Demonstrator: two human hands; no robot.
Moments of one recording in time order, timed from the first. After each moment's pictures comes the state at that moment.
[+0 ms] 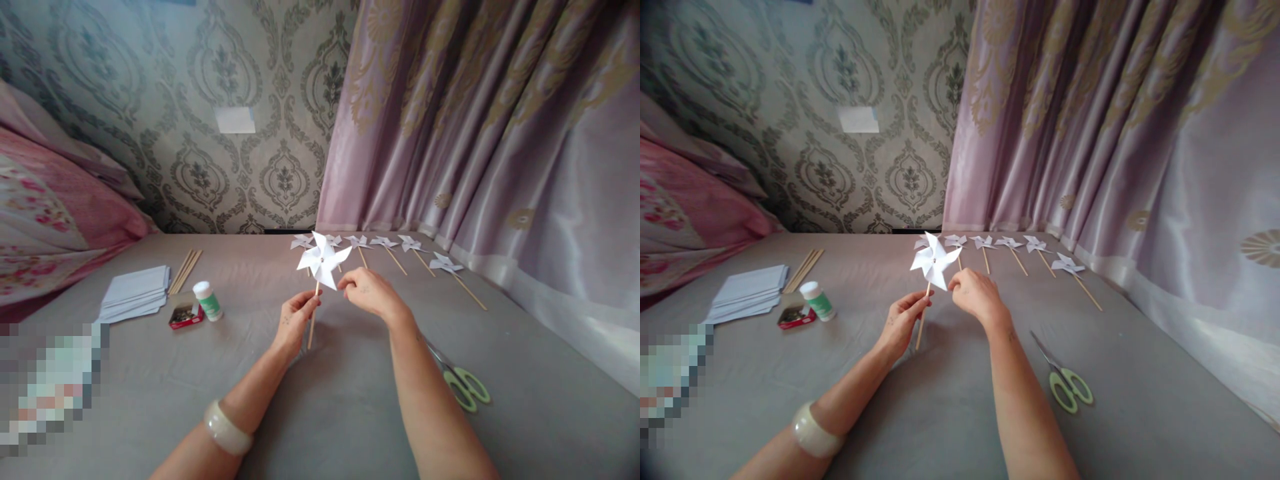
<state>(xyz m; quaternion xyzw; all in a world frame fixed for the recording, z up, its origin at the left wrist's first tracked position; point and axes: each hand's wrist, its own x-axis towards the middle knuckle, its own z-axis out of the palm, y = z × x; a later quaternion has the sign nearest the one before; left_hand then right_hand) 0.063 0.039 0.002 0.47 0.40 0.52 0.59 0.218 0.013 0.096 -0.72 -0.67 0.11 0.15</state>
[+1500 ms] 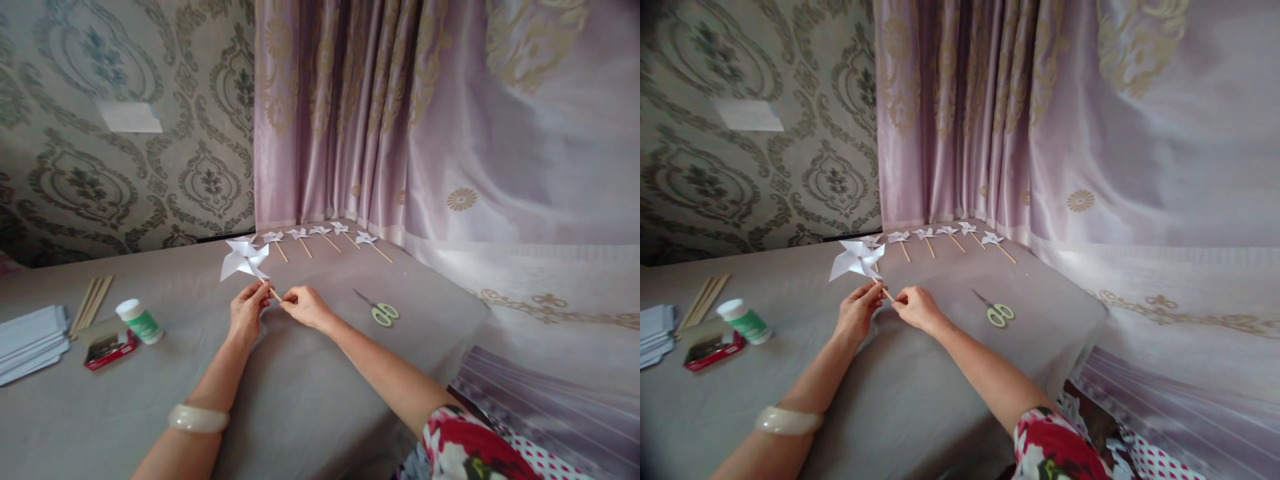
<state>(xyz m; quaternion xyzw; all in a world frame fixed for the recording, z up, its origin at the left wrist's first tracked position) 0.063 0.043 0.003 0.41 0.36 0.52 0.66 0.185 -0.023 0.015 -0.70 -0.59 0.18 0.35</state>
